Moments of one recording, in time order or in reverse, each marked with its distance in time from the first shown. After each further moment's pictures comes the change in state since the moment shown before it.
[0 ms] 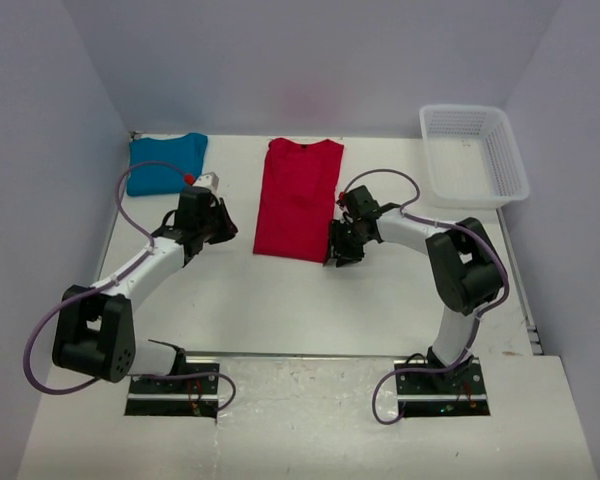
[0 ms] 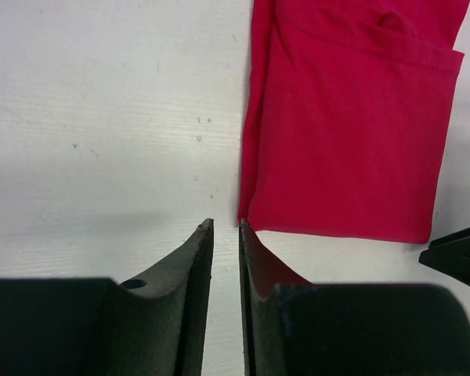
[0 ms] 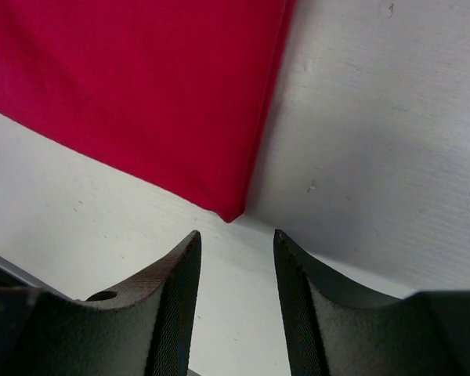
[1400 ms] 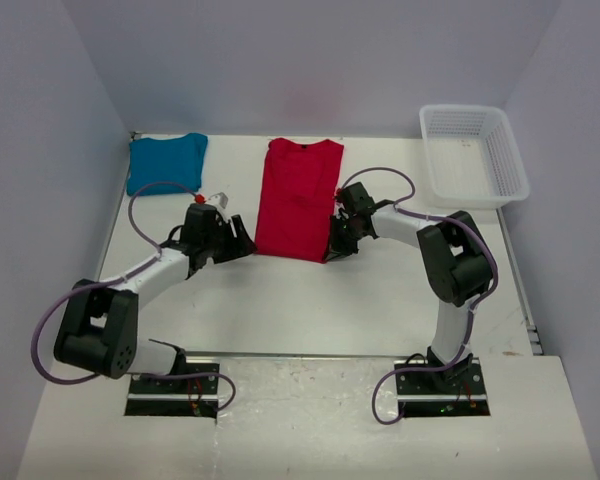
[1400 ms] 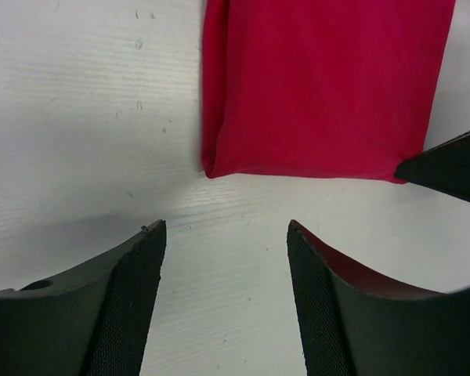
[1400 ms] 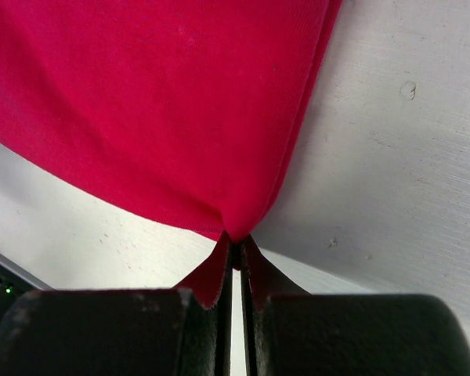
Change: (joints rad) left arm -0.026 -0.010 -0.159 0.084 0.154 -0.080; right arm -0.003 0.085 0.066 0.044 -0.025 0.058
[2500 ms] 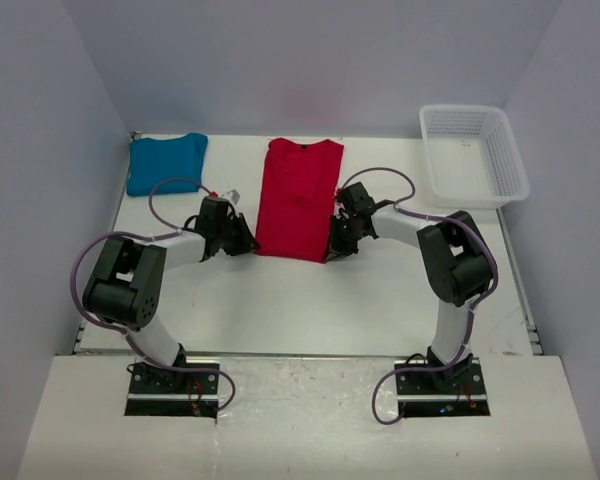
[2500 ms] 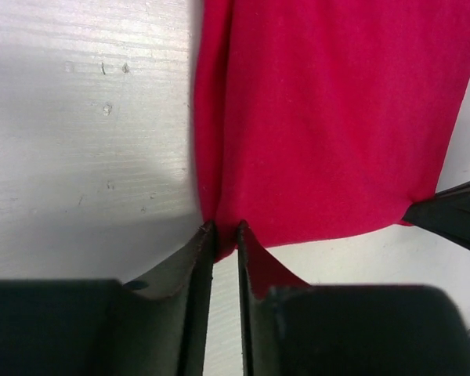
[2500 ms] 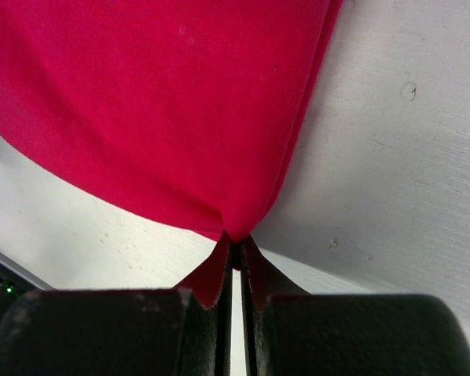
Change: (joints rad) left arm -0.001 0.315 0.114 0.134 0.083 -0.041; right arm -0.002 0.000 -0.002 0.003 -0.004 0.000
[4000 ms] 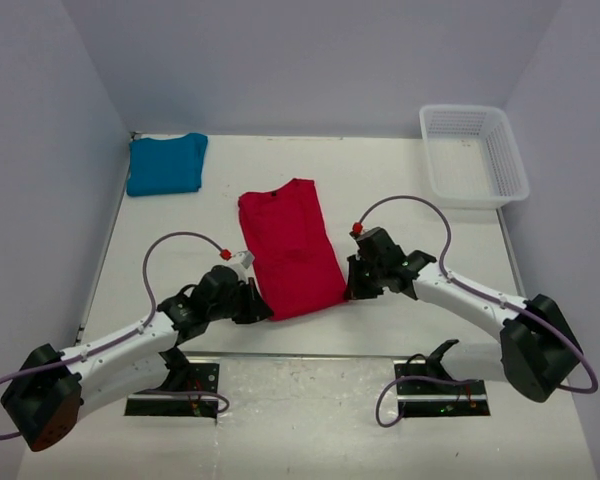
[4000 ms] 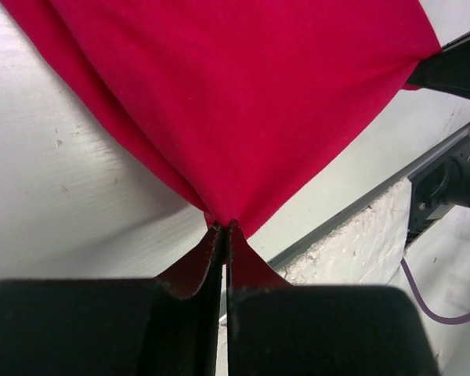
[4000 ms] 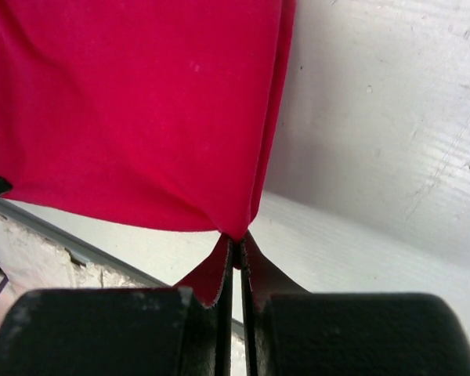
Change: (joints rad) left arm -0.471 -0.762 -0.471 -0.166 -0.114 -0.242; right arm 0.179 -0.652 -0.469 -0.071 0.188 0.022
